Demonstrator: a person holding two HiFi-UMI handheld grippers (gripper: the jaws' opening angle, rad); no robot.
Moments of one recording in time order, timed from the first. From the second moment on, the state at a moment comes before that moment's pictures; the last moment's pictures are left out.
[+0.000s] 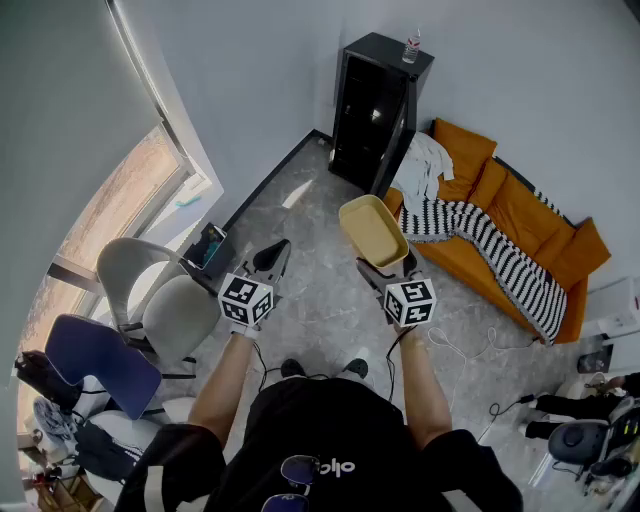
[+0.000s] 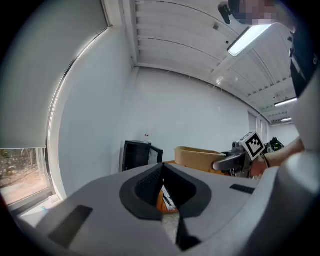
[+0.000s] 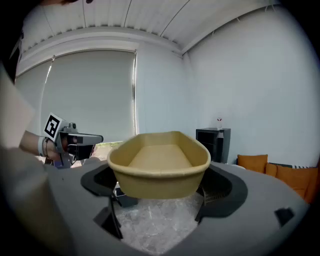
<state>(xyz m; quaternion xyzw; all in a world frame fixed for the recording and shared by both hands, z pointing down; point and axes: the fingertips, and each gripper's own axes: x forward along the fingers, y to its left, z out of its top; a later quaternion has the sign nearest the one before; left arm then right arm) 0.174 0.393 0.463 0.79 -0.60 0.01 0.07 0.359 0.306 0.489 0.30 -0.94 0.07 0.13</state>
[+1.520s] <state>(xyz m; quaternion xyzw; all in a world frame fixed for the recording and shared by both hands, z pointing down) -0.007 0.354 0.498 0.77 -0.63 0.02 0.08 0.164 0.236 0.518 0.27 -0.95 0.08 0.13</state>
